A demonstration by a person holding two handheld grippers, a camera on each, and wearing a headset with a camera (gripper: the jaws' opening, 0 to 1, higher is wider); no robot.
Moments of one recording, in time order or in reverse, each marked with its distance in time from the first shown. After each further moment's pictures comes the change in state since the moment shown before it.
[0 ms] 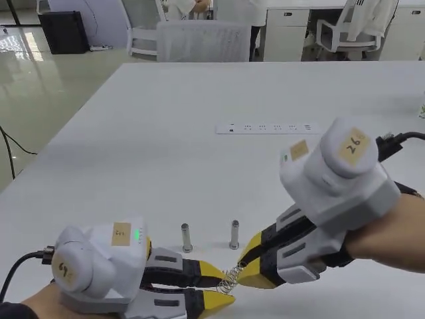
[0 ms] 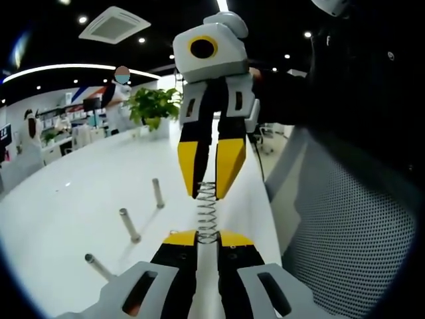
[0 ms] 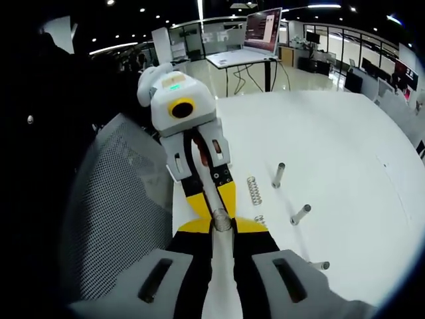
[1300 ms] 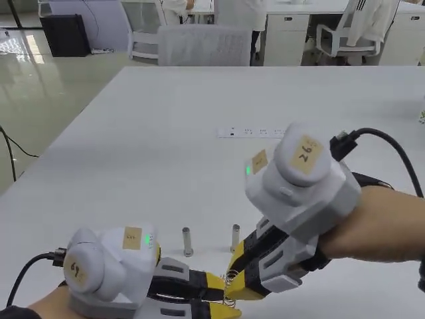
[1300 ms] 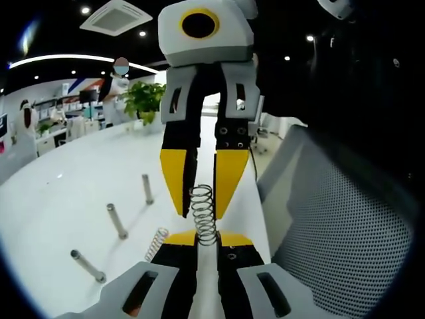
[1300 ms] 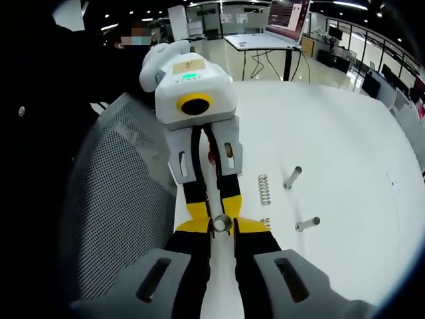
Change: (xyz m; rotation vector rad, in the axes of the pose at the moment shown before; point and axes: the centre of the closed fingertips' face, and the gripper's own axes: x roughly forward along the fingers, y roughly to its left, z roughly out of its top) left arm 0.004 -0.014 -0.003 -0.040 0.020 -0.047; right arm 0.018 0.011 0.001 -0.125 0.174 0.060
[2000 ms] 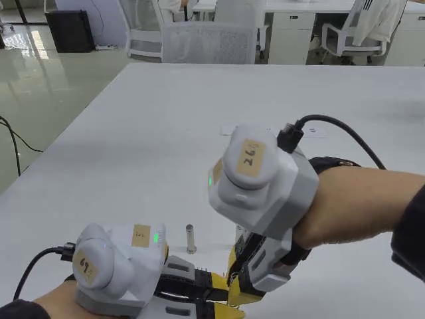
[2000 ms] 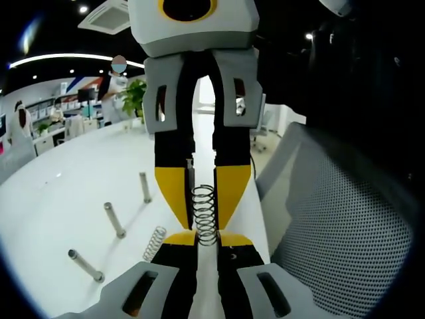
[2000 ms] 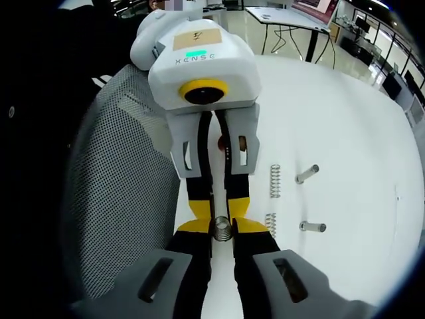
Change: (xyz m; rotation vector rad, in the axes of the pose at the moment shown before) left arm 0.000 0.000 -0.003 -0.002 0.015 -0.009; right arm 0.010 0.005 -0.007 -0.080 0.199 0.066
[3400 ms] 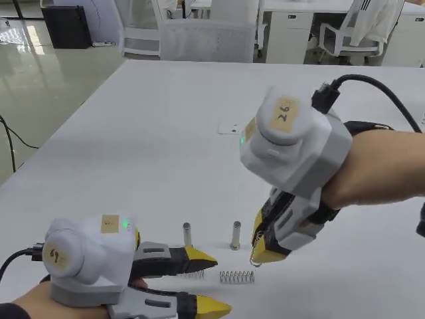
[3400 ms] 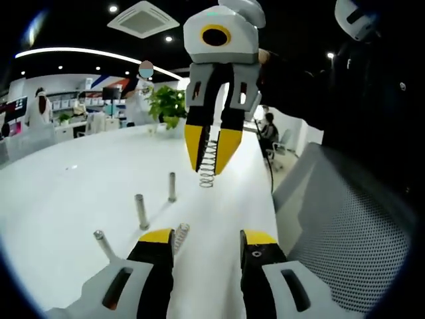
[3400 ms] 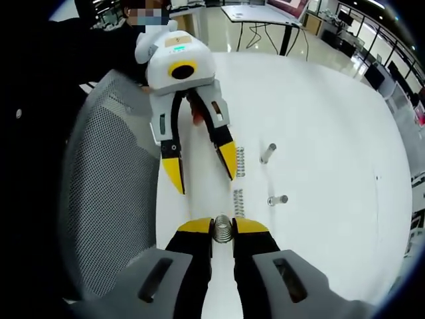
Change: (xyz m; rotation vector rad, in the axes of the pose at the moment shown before) left arm -0.024 0.027 -0.001 -0.114 -0.088 0.122; right arm -0.043 -0.036 -0.027 0.072 0.029 -0.119
